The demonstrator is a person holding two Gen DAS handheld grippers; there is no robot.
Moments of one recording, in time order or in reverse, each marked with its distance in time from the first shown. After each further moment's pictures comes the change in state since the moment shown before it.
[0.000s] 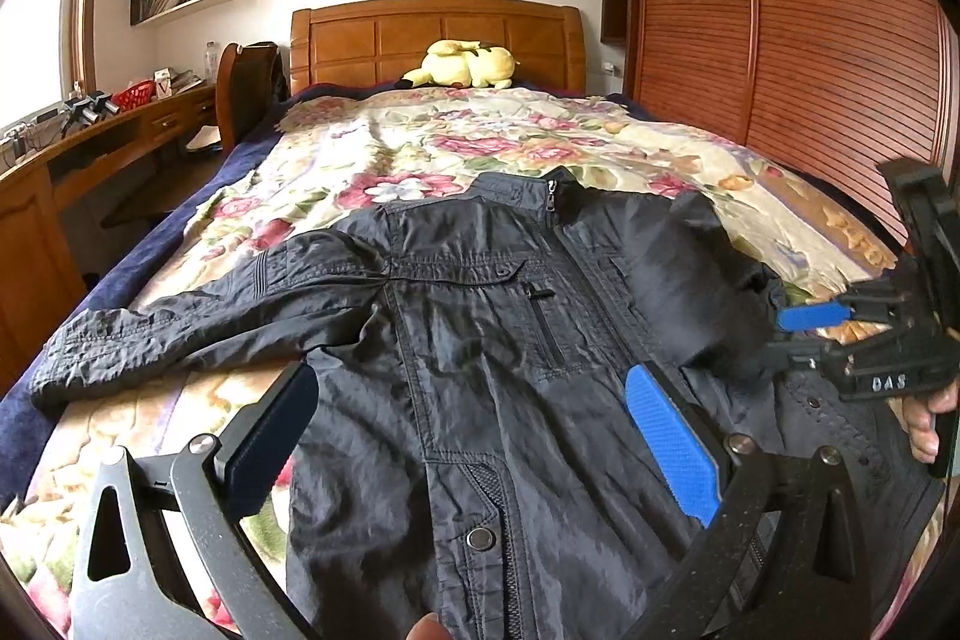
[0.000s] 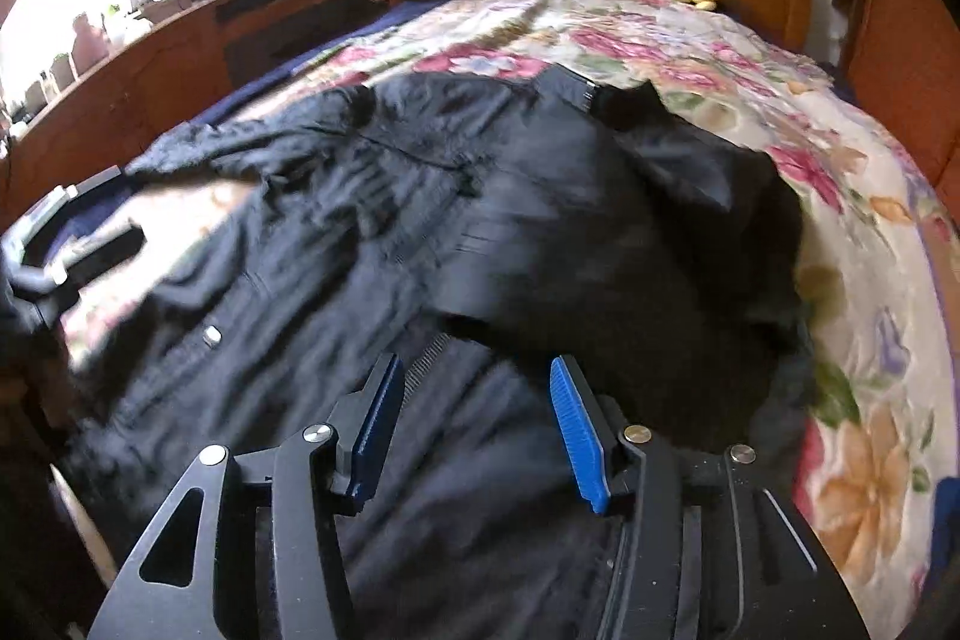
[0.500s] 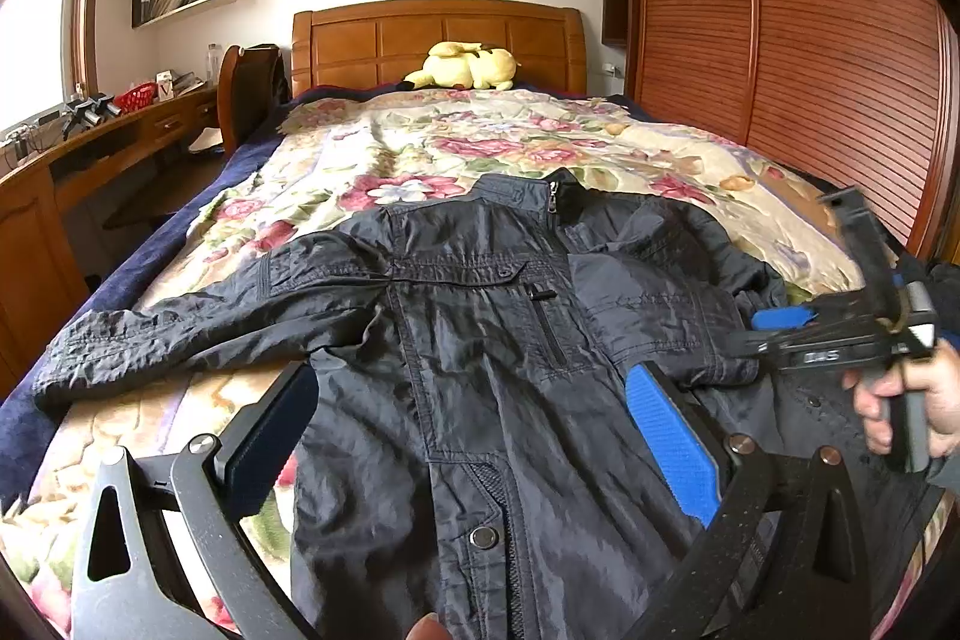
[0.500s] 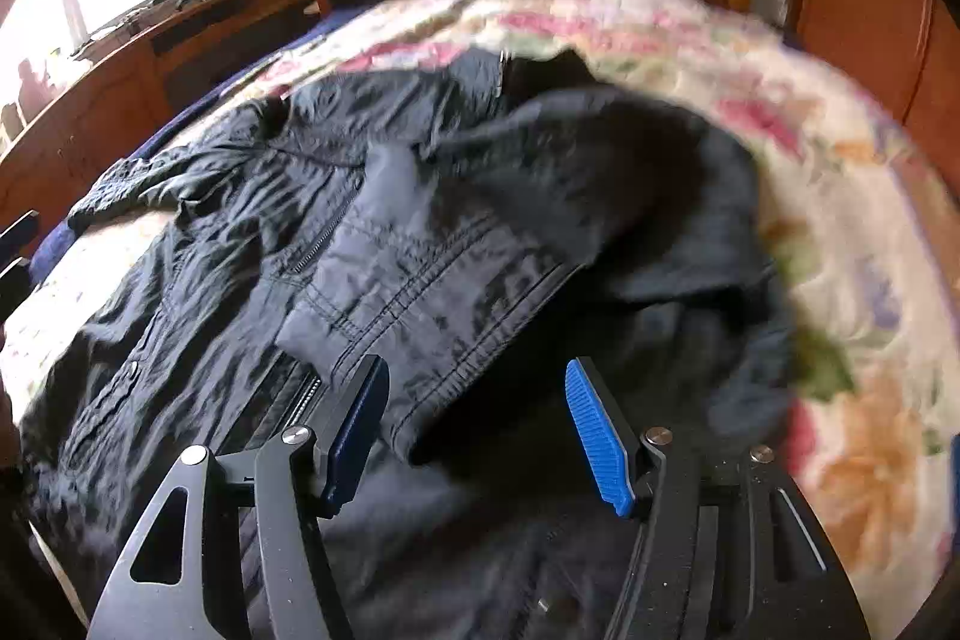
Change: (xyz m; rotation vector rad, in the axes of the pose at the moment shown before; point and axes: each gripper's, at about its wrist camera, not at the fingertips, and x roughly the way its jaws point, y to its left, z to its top) left arm -0.001 0.002 -0.001 0.003 -0.003 0.006; right arm 0.062 -0.031 0.010 0.166 0.039 -0.019
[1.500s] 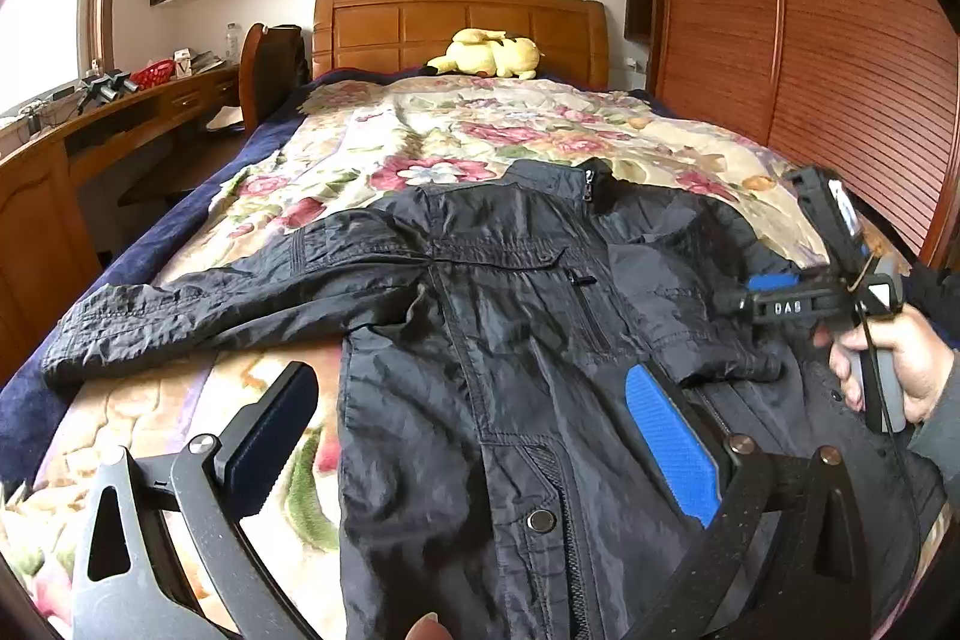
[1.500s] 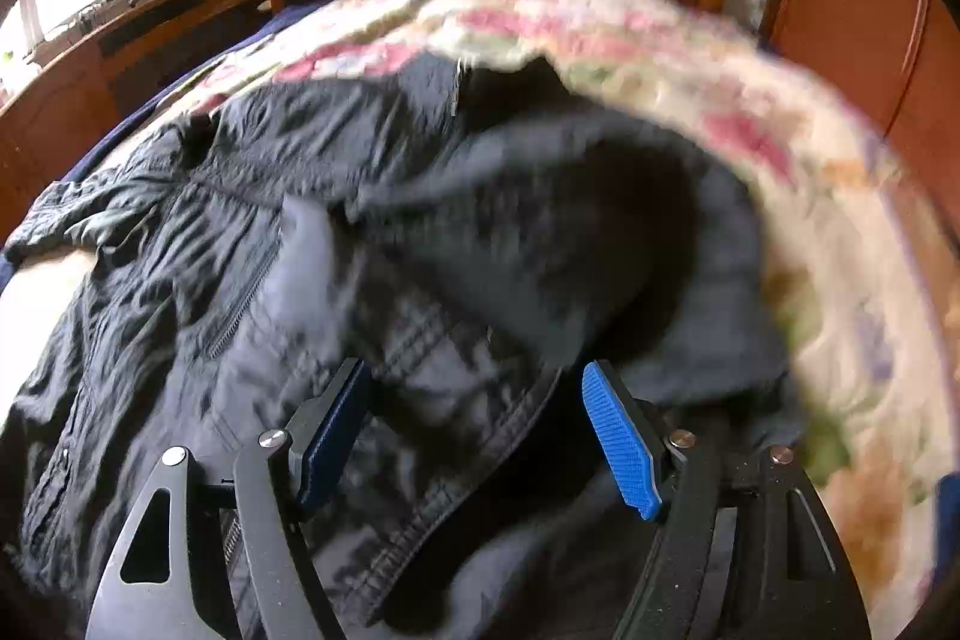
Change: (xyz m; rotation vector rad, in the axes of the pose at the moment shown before) left arm 0.003 0.028 -0.009 -0.038 0.031 0.022; right arm 0.067 0.022 0.042 0.007 0.018 -0.062
